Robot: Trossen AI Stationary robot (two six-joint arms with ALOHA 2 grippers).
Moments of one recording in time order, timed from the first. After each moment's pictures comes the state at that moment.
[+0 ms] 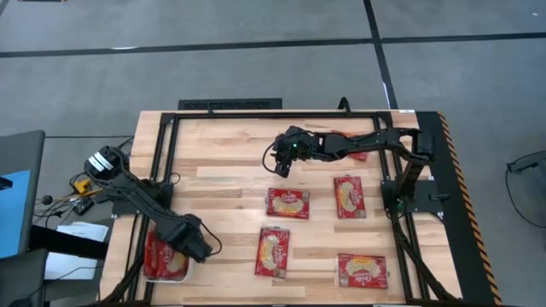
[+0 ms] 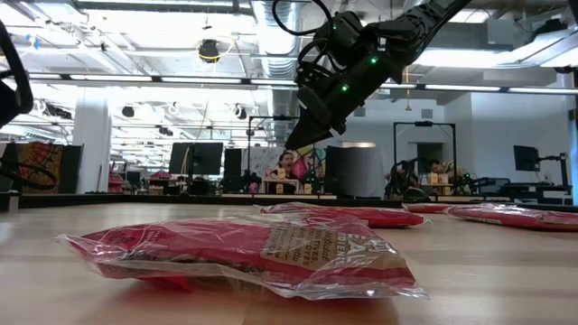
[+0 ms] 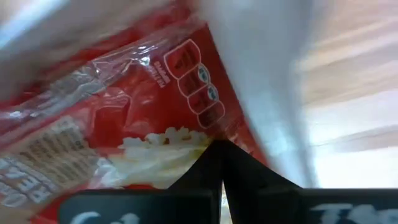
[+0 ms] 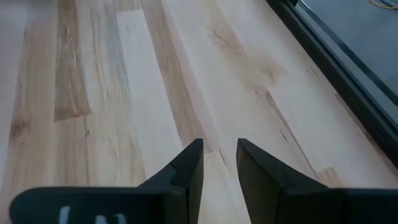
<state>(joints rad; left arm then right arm) -0.72 1.56 0.83 -0.94 0.26 -1.86 -0.26 1.78 1.11 0.04 0.11 -0.01</state>
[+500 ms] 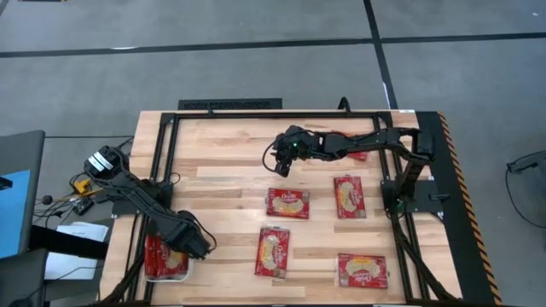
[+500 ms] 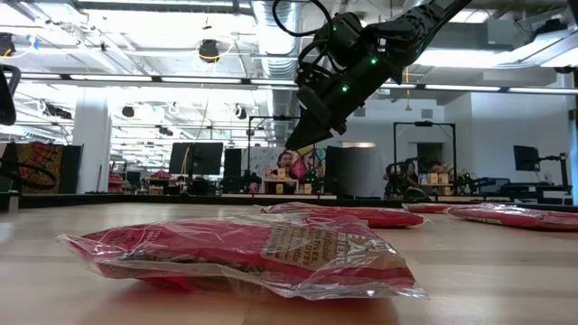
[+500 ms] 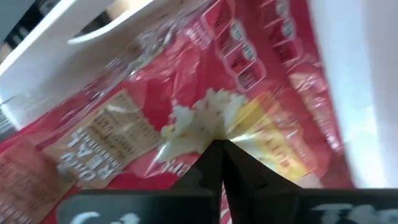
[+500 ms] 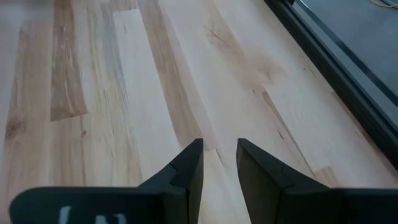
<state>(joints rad) -0.71 1.55 0.86 -1.13 0.39 -1.81 -0.26 1.78 1.11 0.04 0.11 -0.01</state>
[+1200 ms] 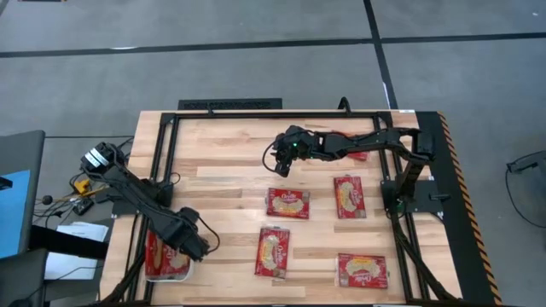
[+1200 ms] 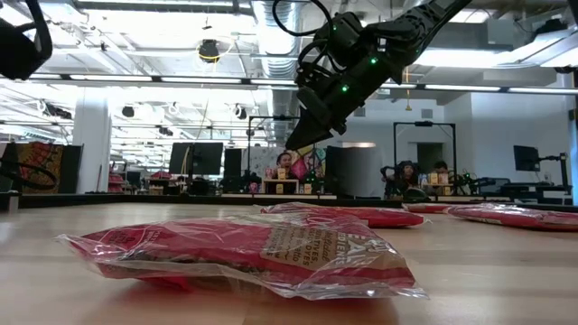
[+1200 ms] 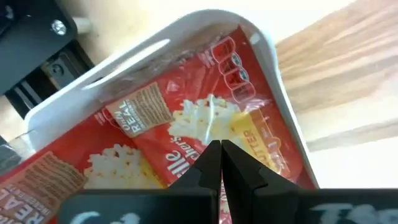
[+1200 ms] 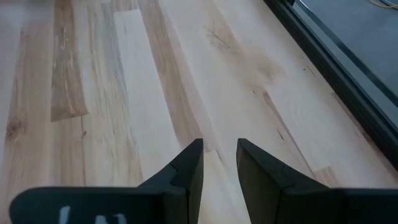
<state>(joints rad) -0.72 1.50 0.96 -1.17 0.14 -1.83 -0.25 1.78 1.11 0.04 0.11 -0.01</state>
